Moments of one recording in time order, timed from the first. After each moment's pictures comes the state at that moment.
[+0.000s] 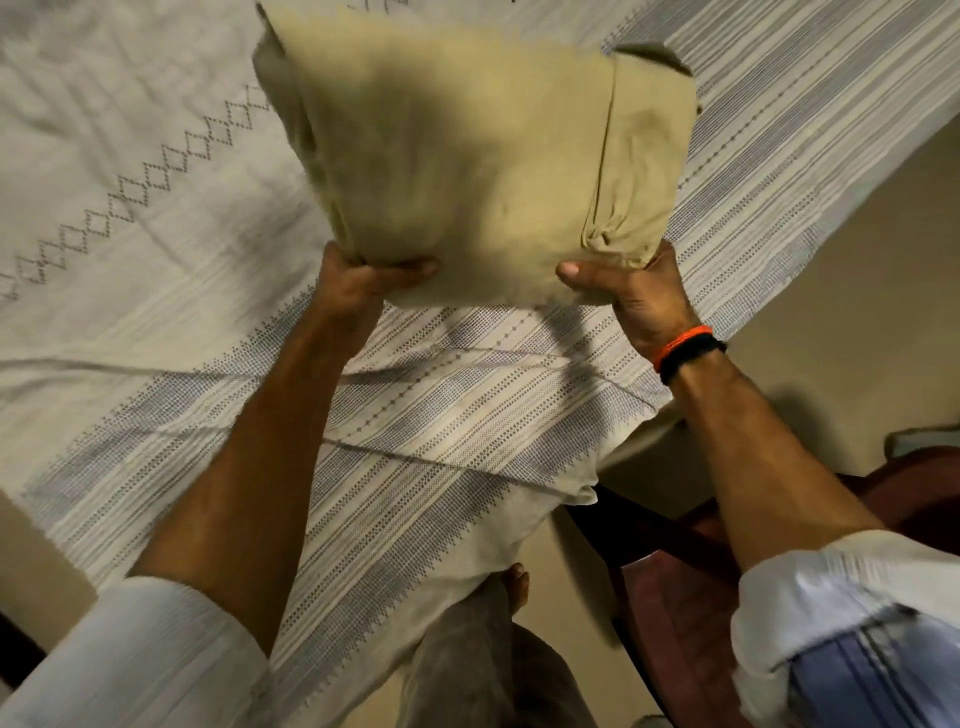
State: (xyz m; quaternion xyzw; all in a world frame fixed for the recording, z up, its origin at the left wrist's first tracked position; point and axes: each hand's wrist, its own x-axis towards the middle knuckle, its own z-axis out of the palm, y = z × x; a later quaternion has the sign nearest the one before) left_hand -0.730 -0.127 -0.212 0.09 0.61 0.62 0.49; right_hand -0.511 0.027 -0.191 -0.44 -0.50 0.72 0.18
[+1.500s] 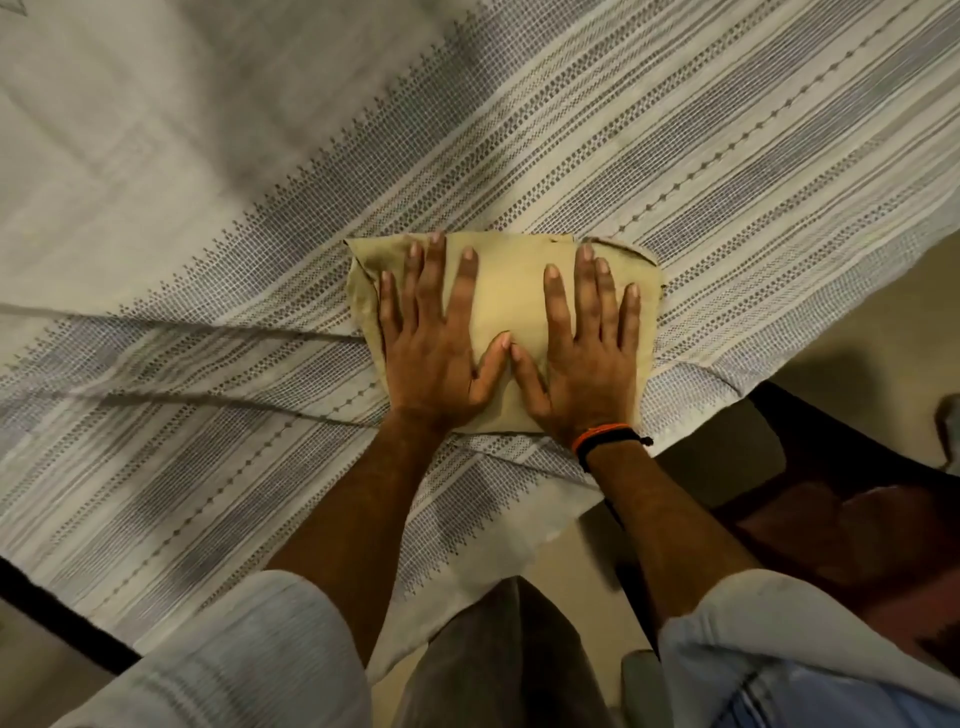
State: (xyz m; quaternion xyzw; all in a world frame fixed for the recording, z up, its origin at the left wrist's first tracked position) left_hand -0.630 -0.186 -0.379 0.47 0.87 0.09 0.13; right_hand -0.492 -0.090 -0.372 -0.35 -0.93 0.10 -0.01
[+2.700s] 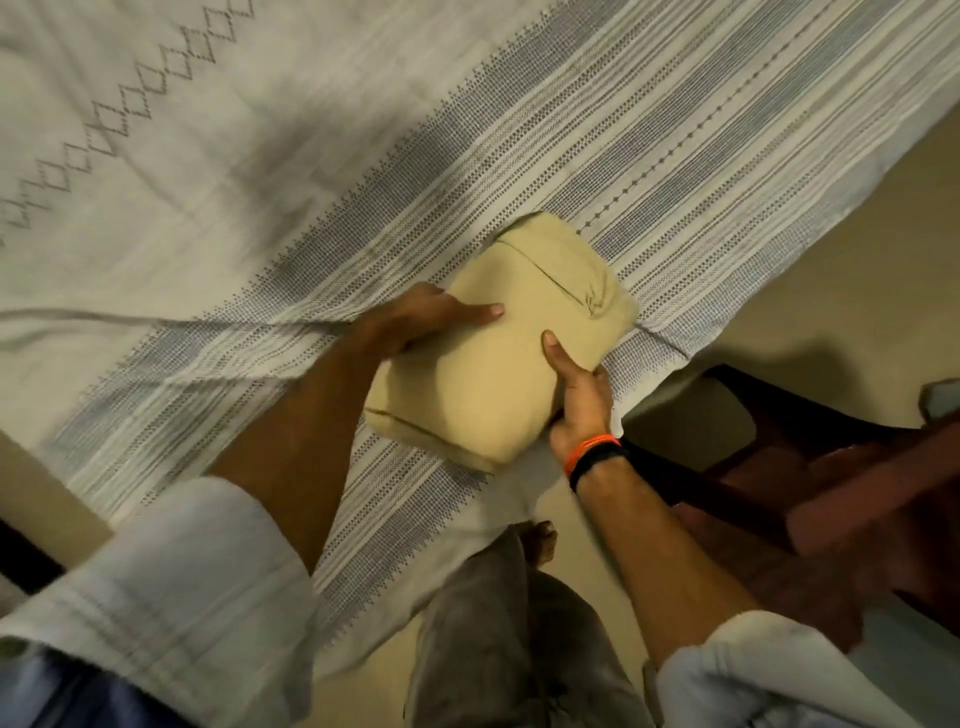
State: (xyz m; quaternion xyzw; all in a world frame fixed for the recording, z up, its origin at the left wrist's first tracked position) left_hand -0.691 -0.153 -0.275 0.13 0.71 0.14 0.68; right_hand -0.488 -0.132 -0.274 -0.69 -0.10 0.68 0.23
